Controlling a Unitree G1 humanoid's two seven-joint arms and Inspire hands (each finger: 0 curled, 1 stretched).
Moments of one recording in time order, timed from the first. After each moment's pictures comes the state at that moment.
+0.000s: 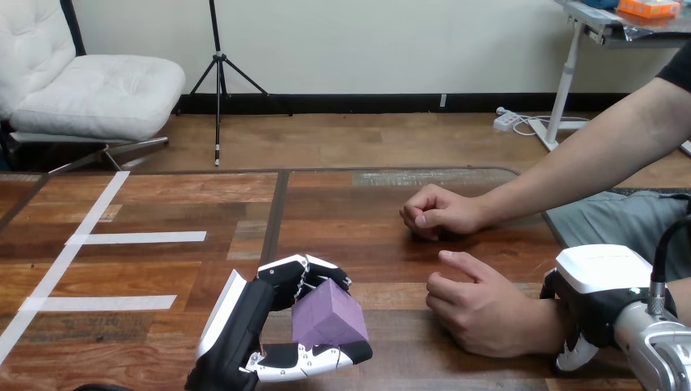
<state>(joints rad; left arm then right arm) 0.09 0.18 -0.14 0.48 0.15 -0.86 -0.06 -0.03 -0.63 0.20 -0.12 -1.10 0.27 0.55</state>
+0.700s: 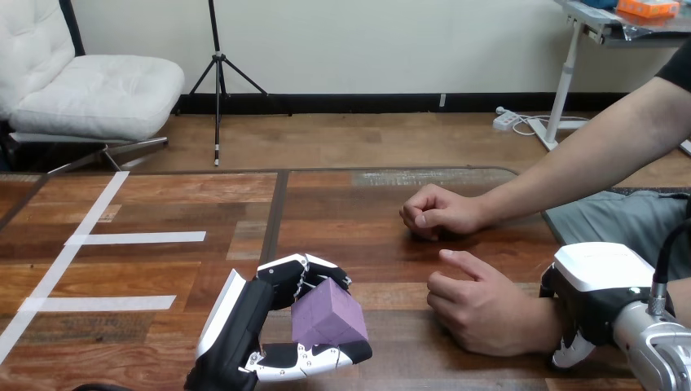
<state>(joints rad) 0.09 0.18 -0.14 0.48 0.15 -0.87 -0.06 -0.03 -0.63 0.20 -0.10 -1.05 0.26 0.50</state>
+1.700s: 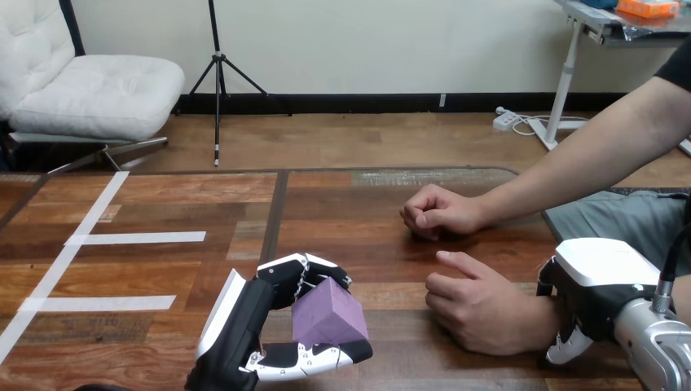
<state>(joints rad) 0.09 0.18 -0.14 0.48 0.15 -0.87 -0.06 -0.03 -0.63 0.19 -0.12 -0.99 0.27 0.47</state>
